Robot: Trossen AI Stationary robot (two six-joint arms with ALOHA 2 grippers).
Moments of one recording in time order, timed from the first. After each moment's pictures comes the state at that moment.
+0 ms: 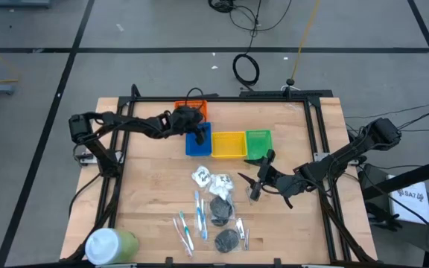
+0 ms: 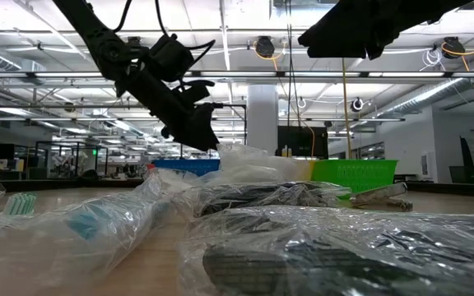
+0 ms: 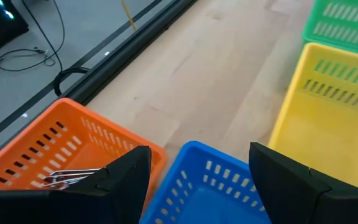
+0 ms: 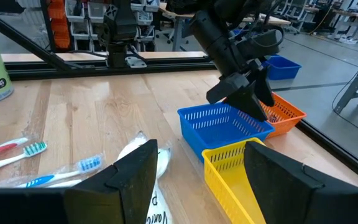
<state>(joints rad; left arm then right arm) 0.40 1.65 0.81 0.27 -0.11 -0.03 0.47 1.33 0.67 0.31 0.86 0.19</state>
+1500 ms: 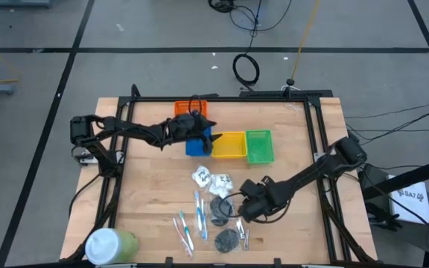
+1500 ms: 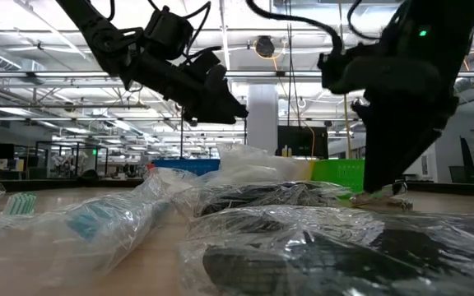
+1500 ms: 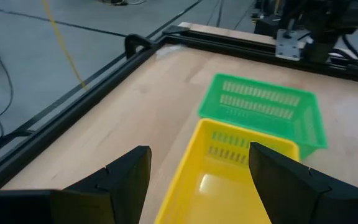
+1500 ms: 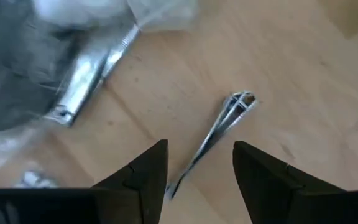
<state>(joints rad) 0.27 1.65 0.81 0.52 -0.05 -0.05 0.48 1.83 1.15 -0.71 0.31 1.17</state>
